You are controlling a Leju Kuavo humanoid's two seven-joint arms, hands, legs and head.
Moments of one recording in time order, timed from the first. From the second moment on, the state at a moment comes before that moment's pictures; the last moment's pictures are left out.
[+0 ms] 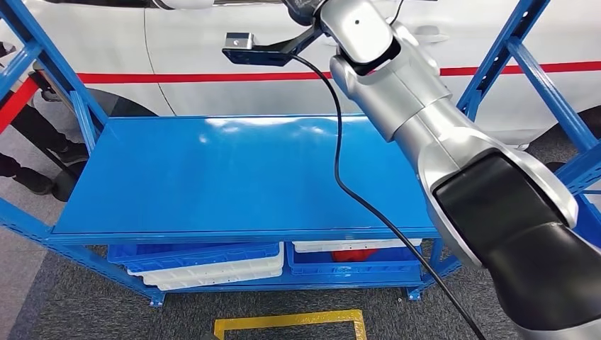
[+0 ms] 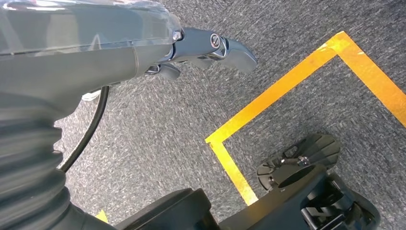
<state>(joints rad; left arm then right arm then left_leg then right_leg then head) -0.16 -0.18 0.74 -0.17 -1.42 0.07 -0.10 -1.49 0.10 0.76 -0.65 1.25 -0.39 -0.13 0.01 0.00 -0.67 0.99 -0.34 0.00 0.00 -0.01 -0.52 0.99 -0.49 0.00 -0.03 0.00</state>
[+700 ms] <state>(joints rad) -0.18 -0.17 0.75 -0.17 -1.43 0.05 -0.10 -1.45 0.02 0.86 -0.70 1.20 -0.37 -0.12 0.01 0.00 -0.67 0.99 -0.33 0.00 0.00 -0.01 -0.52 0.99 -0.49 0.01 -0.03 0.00</state>
